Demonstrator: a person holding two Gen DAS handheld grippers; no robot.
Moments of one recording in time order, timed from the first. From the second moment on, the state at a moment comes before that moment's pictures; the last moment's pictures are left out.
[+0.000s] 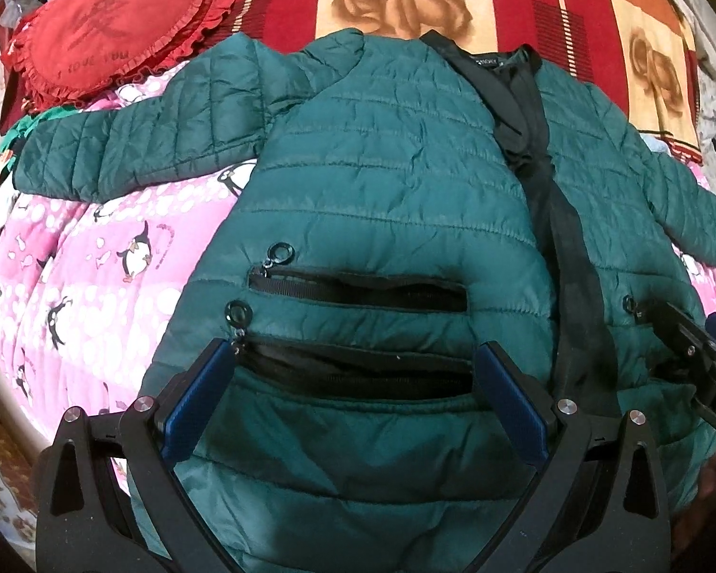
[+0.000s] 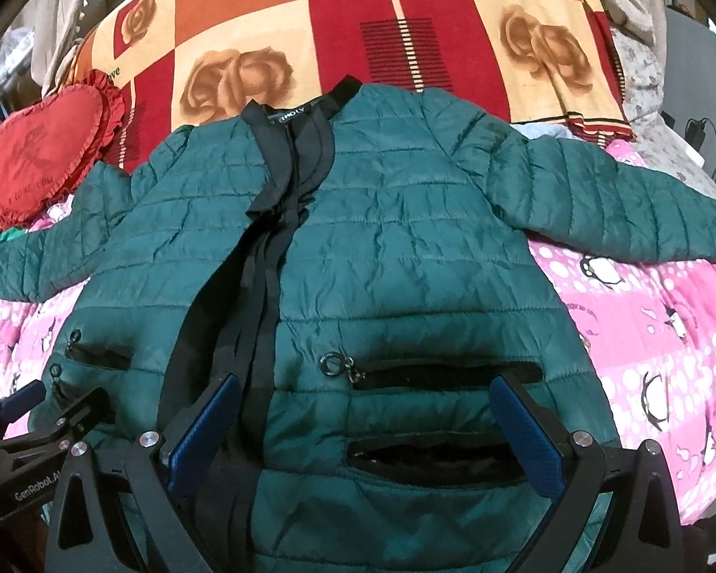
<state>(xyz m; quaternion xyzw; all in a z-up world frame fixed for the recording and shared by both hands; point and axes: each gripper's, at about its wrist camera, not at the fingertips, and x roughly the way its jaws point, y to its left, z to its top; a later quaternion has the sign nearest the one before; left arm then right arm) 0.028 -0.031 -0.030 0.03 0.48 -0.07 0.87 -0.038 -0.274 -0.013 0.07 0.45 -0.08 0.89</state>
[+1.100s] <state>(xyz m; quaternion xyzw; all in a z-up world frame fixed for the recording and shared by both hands) 0.129 0.095 0.007 0.00 0.45 0.07 0.89 0.056 -0.216 -0.006 0.03 0.45 -0.01 0.89</state>
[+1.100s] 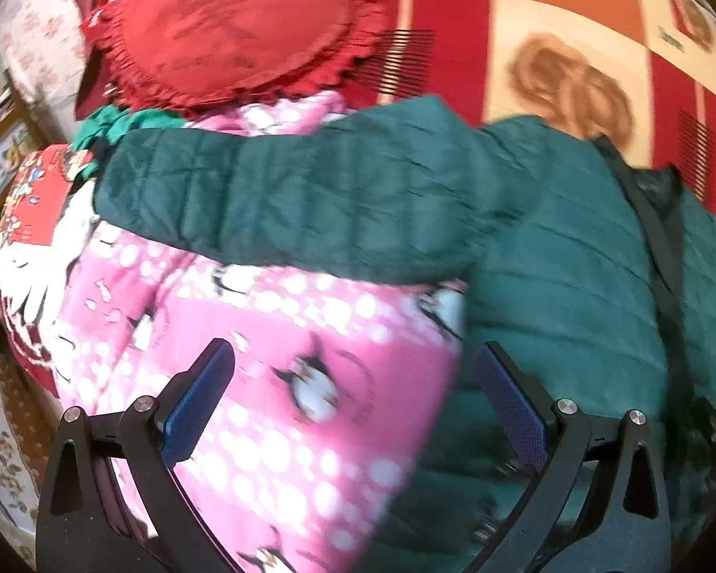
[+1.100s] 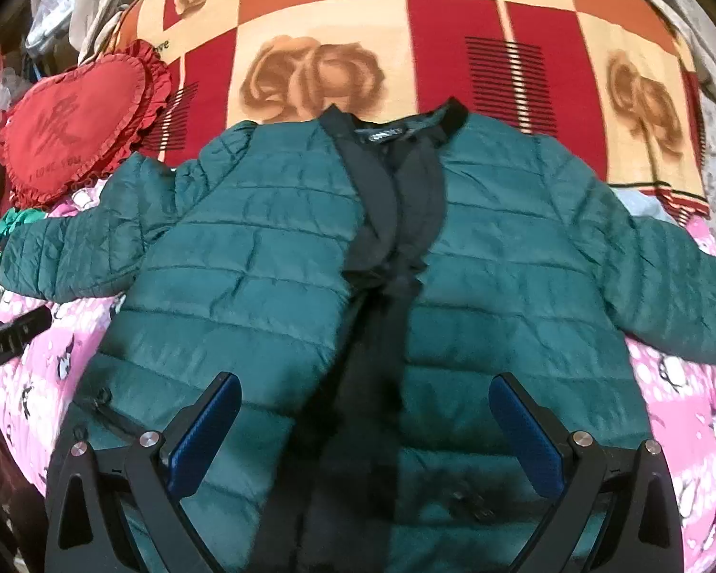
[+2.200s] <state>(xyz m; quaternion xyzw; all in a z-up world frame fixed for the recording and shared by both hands) 0.240 0.298 -0.011 -0.09 0.40 0.29 0.86 0.092 -0.172 -0.034 0.03 0.49 0.04 0.87</state>
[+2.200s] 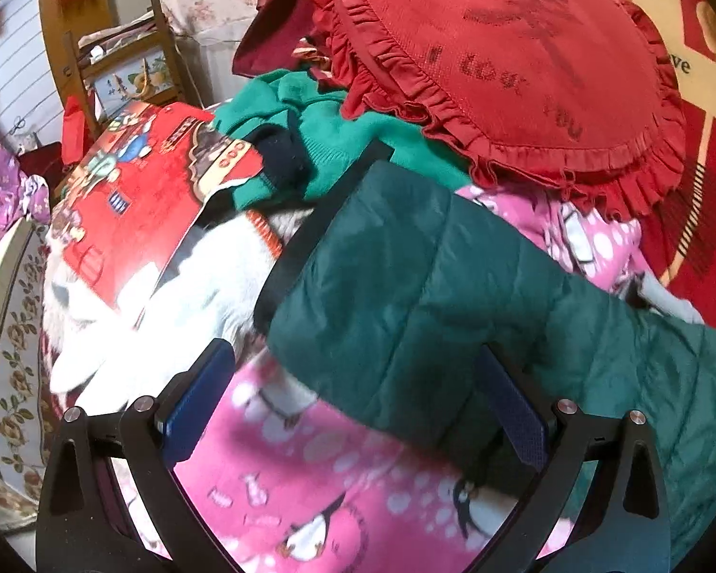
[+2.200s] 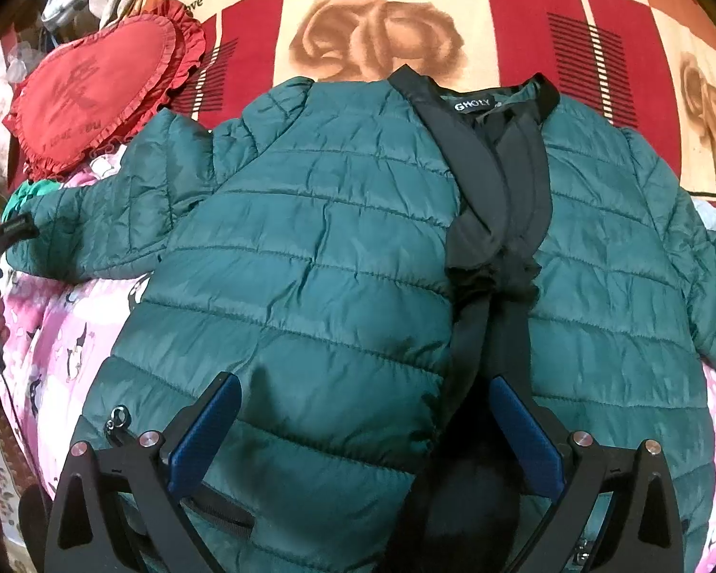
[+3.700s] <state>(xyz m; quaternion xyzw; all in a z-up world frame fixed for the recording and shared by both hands) 0.167 -0.079 0.085 0.01 0.38 -0.04 0.92 0.002 -0.331 -0.011 0.07 0.47 -0.06 0.88</state>
